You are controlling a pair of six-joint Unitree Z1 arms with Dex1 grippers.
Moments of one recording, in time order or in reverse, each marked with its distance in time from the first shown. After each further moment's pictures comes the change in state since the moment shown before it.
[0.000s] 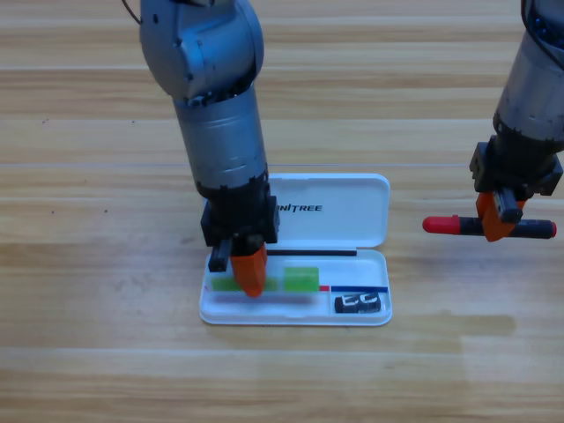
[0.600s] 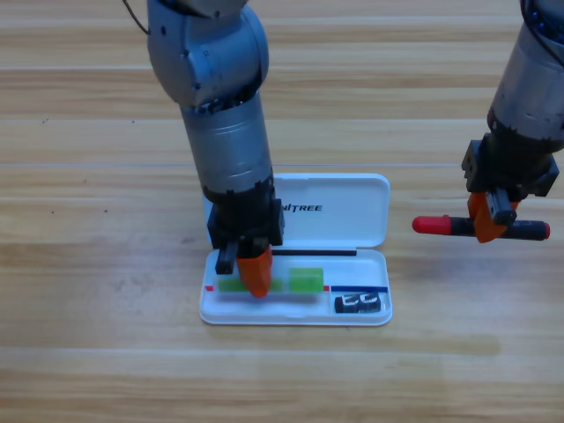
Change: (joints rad) arm 0 0.000 0.016 0.006 -0.036 0.003 0.000; arm 1 0.048 -0.032 -0.002 0.011 0.005 0.043
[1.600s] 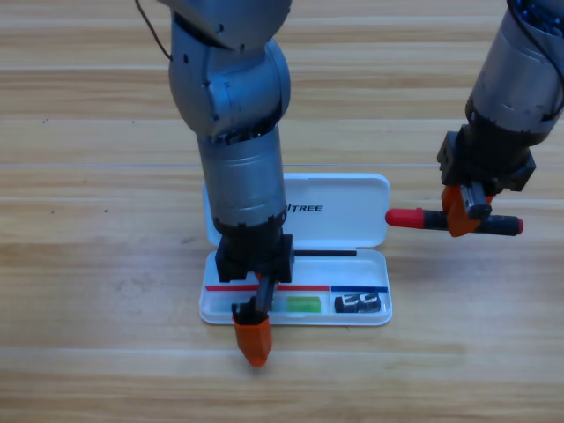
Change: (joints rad) arm 0 -0.054 0.018 0.027 0.019 -0.015 -0.030; arm 1 0.043 -0.003 -0.048 0.001 0.028 0.026
